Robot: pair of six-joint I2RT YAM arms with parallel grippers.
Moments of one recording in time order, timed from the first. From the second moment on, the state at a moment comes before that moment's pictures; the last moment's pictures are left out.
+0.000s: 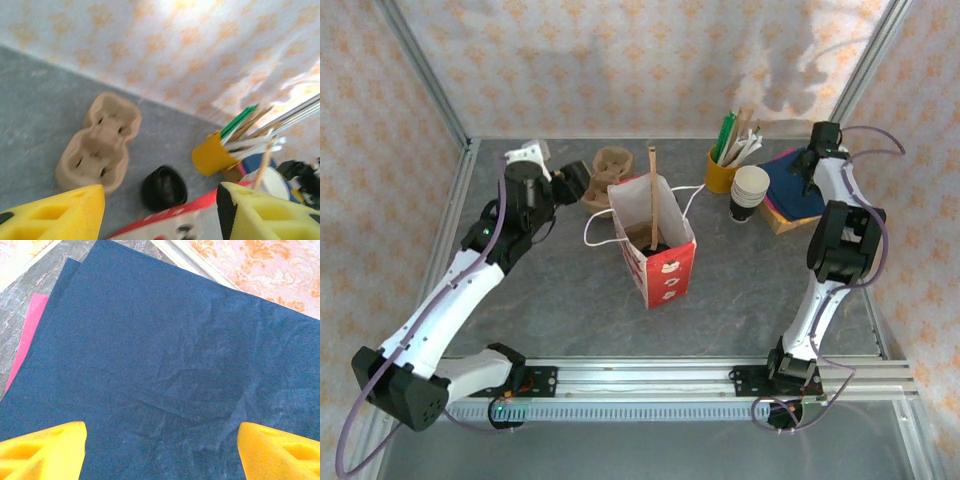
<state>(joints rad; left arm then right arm) -0.38 1.14 1.17 -0.34 -0.11 -0.64 -0.23 2.07 1.72 -0.60 0.19 0.47</state>
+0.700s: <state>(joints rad) -0.47 1.83 1.88 -0.53 0.21 -0.35 -0.23 2.14 1.75 -0.65 0.20 0.45</state>
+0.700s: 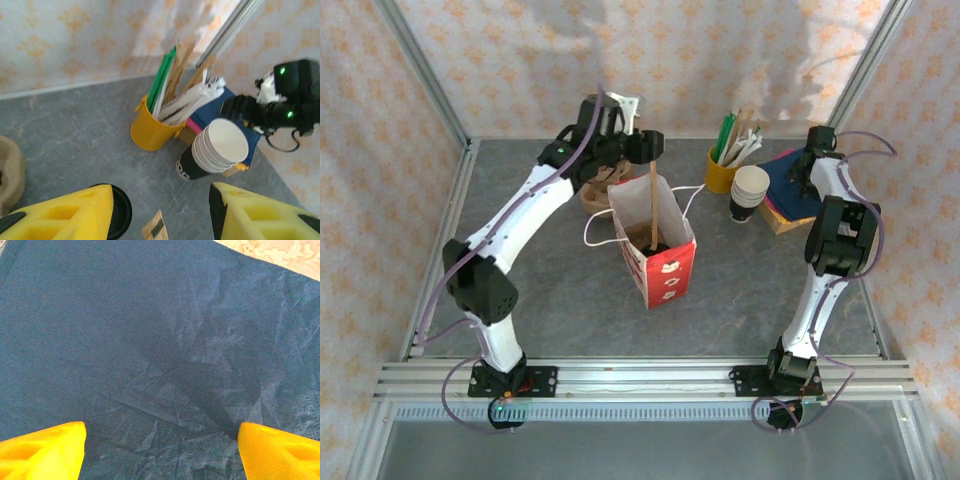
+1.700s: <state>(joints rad) -0.54 1.51 1.55 -0.28 0.07 -0.25 -0.23 2.16 1.78 -0.65 0.19 0.44</state>
